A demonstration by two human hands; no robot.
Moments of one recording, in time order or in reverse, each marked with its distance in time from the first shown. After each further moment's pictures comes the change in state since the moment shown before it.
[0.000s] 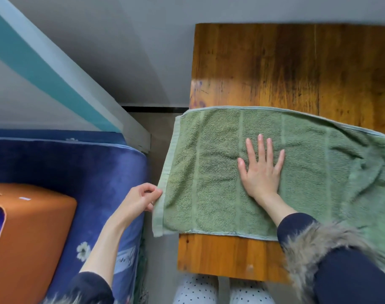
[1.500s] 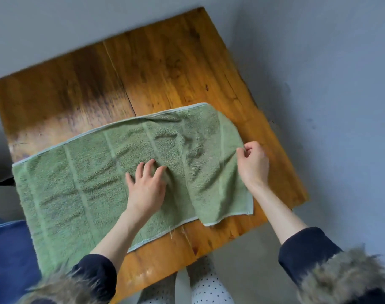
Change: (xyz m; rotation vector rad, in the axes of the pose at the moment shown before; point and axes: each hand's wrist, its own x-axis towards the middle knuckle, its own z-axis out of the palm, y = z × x) left_hand 0.001 0.132 0.363 1.400 0.032 0.640; right_hand -0.089 0.322 -0.063 0.804 0.280 0.797
